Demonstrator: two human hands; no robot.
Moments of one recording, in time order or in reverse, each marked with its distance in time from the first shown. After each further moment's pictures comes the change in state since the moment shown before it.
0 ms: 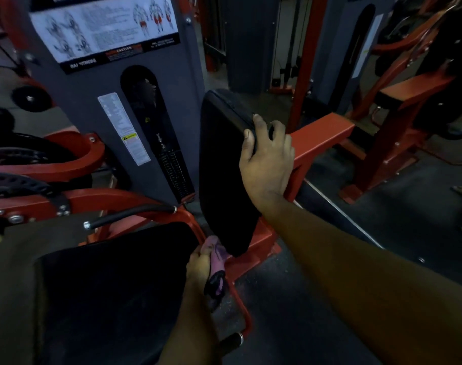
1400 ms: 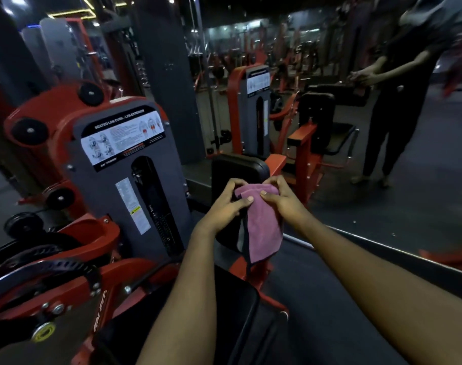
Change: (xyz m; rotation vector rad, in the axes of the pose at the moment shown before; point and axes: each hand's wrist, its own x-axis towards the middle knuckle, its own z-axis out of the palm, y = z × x) left_hand -0.225 0.241 -0.216 0.395 -0.960 0.977; right_hand -0.131 -0.198 -0.198 0.647 -0.305 0.436
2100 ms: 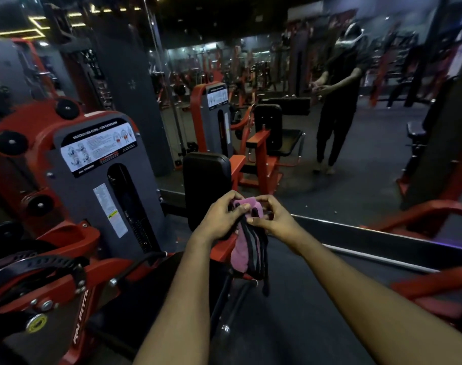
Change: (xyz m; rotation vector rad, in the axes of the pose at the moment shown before) left_hand -0.170 0.070 0.088 0.122 -0.047 0.165; right_hand -0.251 -0.050 -0.021 0.017 0.052 0.079
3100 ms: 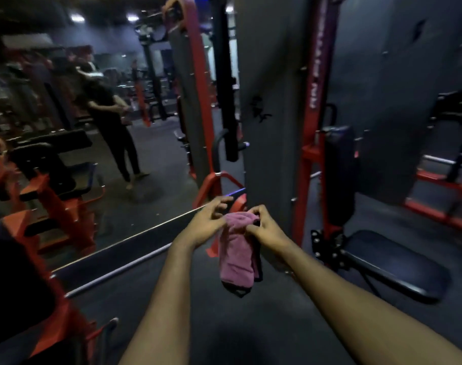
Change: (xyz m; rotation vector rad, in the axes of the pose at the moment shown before) left_hand -0.153 0.184 0.241 -0.171 -0.903 0.370; right_hand -0.403 -0.028 -0.087 -0.240 0.992 0.211
